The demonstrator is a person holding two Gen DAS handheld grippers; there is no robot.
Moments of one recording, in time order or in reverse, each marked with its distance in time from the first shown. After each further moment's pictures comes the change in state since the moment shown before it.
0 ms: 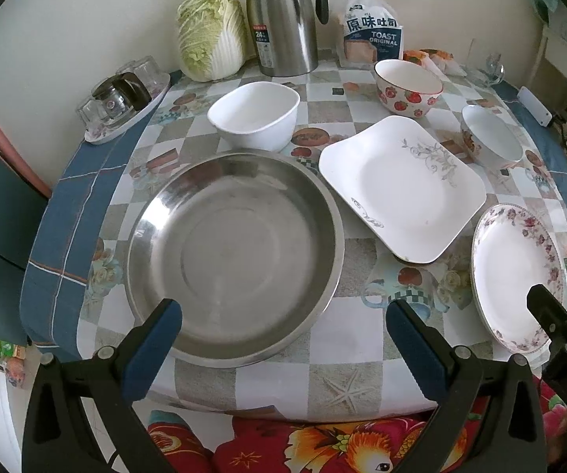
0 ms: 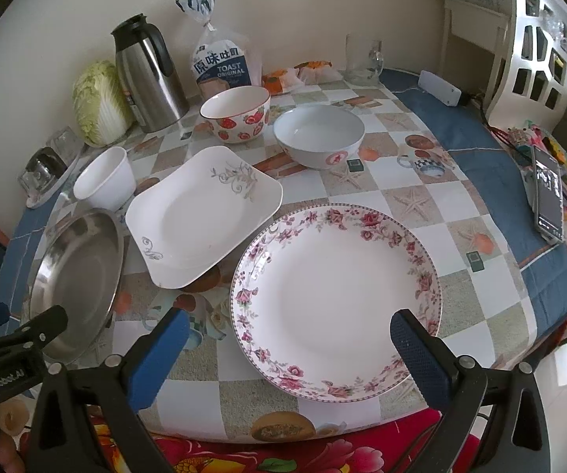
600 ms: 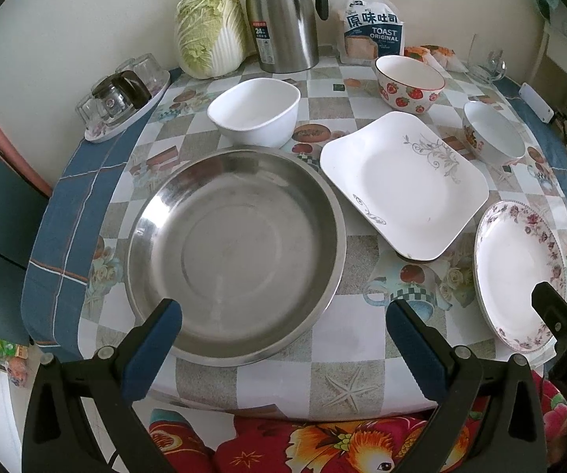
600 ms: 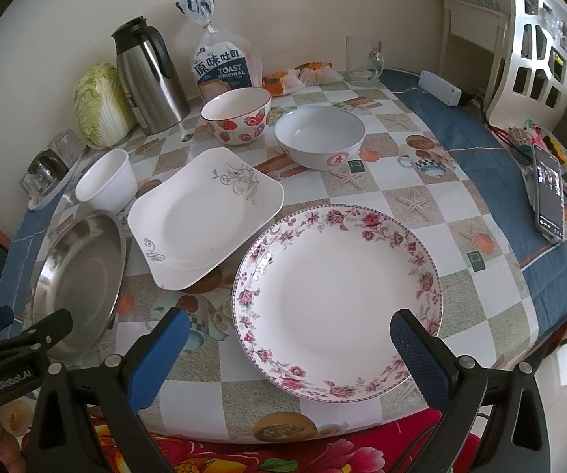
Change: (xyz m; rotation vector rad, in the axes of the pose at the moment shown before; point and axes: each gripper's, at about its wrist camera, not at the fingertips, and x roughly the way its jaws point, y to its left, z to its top) left arm 0.002 0.001 0.001 0.004 0.012 0.004; right arm -0.001 0.001 0.000 0.004 -0.001 0.005
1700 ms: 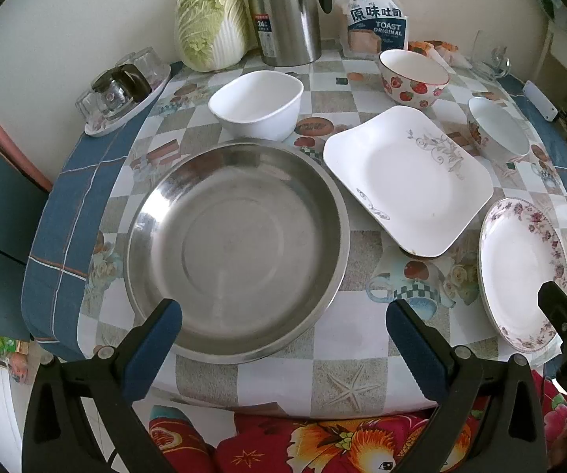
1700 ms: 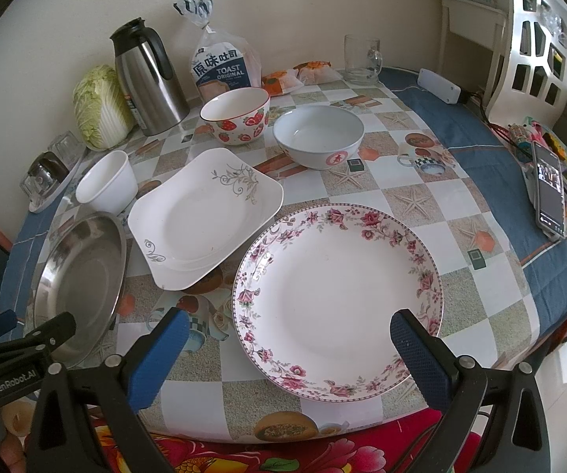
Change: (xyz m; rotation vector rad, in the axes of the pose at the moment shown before) left arm 0.006 0.001 -0.001 -0.004 0.021 0.004; right arm -0.001 -0.002 0.000 0.005 0.001 0.004
